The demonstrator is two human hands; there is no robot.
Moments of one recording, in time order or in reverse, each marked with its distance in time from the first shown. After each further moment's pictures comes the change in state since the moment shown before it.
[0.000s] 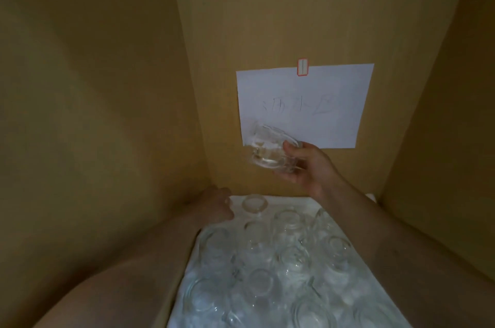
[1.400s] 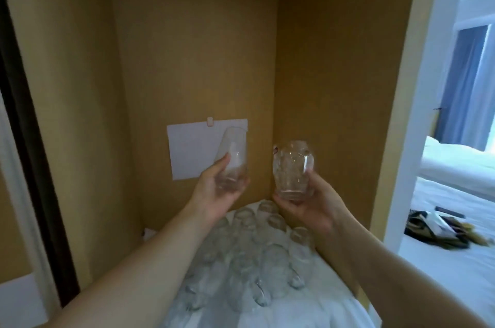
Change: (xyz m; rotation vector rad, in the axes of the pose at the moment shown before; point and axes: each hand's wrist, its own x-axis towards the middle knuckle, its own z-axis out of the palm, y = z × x) left_hand -0.226 0.146 -0.062 -2.087 -0.539 0.361; right_hand -0.313 -0.016 -0.018 0.340 0.169 -0.341
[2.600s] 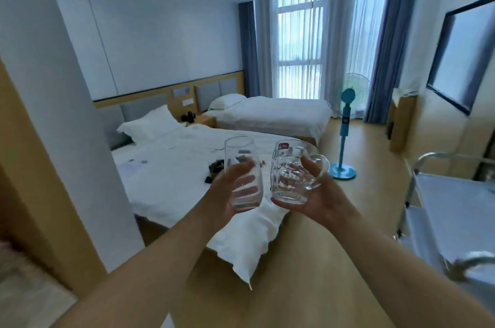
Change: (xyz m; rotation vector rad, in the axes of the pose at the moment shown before) left_hand -0.069 -0.540 0.312 0.720 -0.551 -0.546; right_hand -0.412 -0.311 -0.345 -0.092 0.361 -0.317
